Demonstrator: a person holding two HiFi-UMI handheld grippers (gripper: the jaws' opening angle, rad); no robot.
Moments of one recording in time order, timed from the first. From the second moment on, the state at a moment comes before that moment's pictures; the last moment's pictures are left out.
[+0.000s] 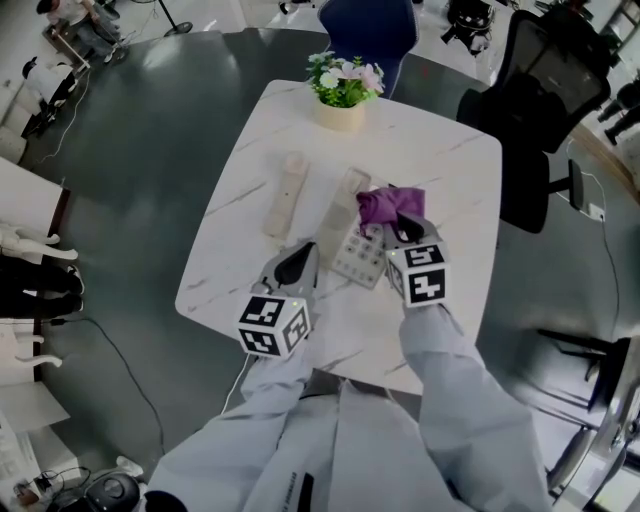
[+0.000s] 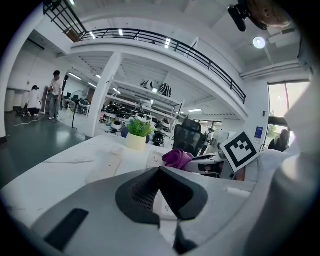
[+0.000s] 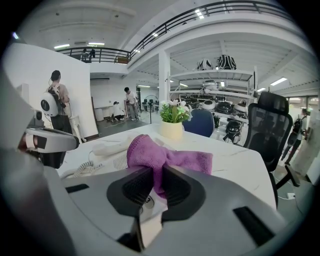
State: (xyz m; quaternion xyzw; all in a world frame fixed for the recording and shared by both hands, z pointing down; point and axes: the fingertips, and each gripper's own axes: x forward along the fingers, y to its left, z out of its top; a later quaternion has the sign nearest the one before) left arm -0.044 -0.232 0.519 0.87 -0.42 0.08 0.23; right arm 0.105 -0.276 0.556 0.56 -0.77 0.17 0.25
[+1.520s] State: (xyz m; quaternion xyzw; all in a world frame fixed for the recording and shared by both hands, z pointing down) left arm -0.052 -0.198 0.511 0.87 -0.43 0.08 0.23; right arm 0.080 -0.225 0.567 0.54 -0.78 0.19 0.26
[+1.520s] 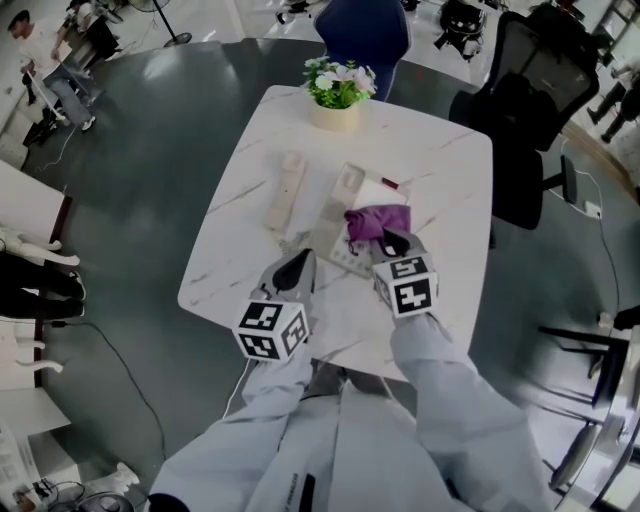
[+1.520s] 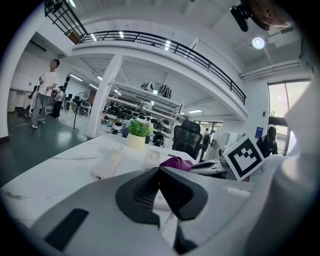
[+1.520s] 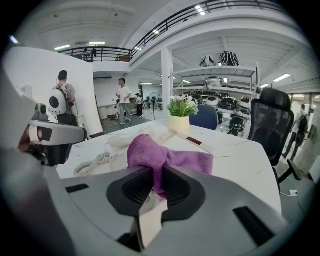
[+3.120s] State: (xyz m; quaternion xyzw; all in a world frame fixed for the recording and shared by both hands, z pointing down) left arm -0.079 -0.168 0.509 0.87 -0.43 0.07 0.23; right arm 0.036 -0.161 0.589 0.50 -0.79 0.24 0.26
